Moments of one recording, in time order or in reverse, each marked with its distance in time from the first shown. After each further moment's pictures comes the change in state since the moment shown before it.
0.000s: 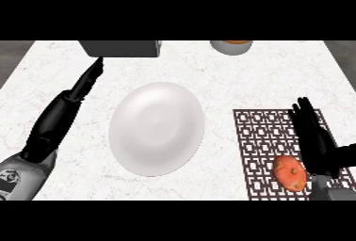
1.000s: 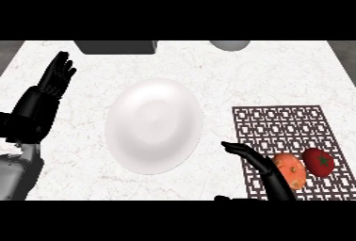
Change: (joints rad) left arm 0.043 -0.059 0.192 0.041 0.158 0.033 0.124; right arm 0.133 -0.011 0.419 -0.246 0.502 -0.076 -0.253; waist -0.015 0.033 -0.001
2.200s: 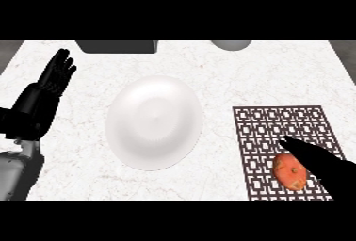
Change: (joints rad) left arm -0.019 -0.026 0.034 0.007 -0.014 -0.037 0.025; right arm -0.023 -0.597 -0.125 -0.544 0.146 0.499 0.978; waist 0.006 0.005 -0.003
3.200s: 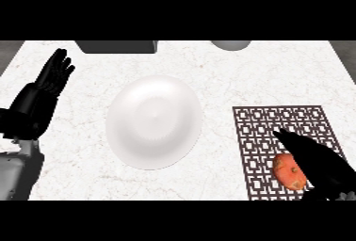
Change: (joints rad) left arm 0.001 -0.055 0.073 0.006 -0.052 -0.074 0.002; right arm -0.115 0.239 0.041 0.298 0.272 0.202 0.089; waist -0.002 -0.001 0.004
